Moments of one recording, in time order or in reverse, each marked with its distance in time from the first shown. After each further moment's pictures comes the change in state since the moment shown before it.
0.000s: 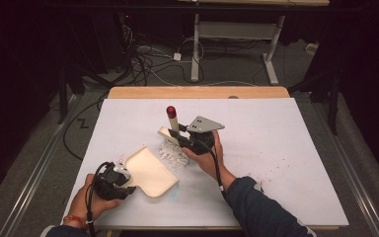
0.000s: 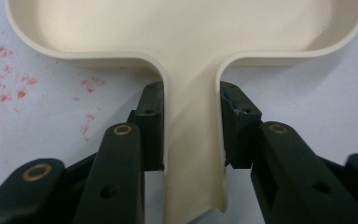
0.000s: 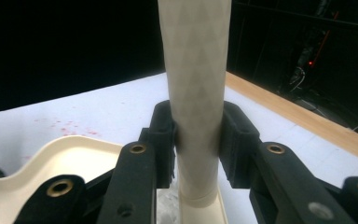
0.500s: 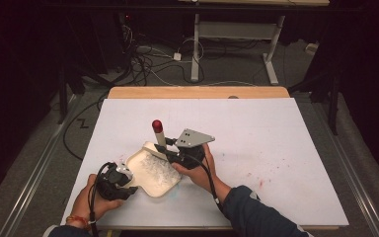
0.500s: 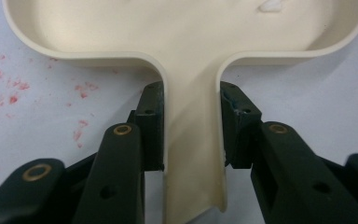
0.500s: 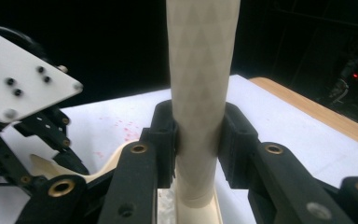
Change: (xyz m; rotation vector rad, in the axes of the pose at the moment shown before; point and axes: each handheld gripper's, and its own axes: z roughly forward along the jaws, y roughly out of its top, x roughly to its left) left arm -0.004 0.003 0.003 0.002 0.004 -0.001; right arm 0.046 0.005 -0.005 -0.014 0.138 -0.048
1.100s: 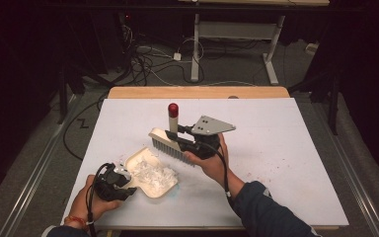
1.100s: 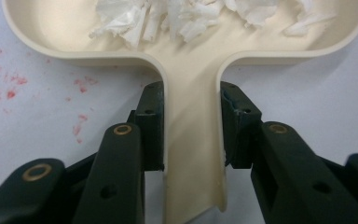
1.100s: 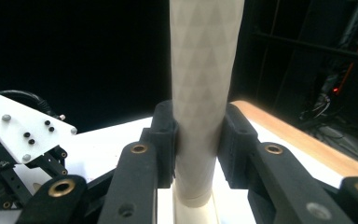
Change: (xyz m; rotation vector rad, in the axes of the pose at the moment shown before) left arm 0.003 -0.005 0.000 -0.006 -0.009 0.009; right arm -0.021 0.034 -0.044 -0.075 -0.042 0.024
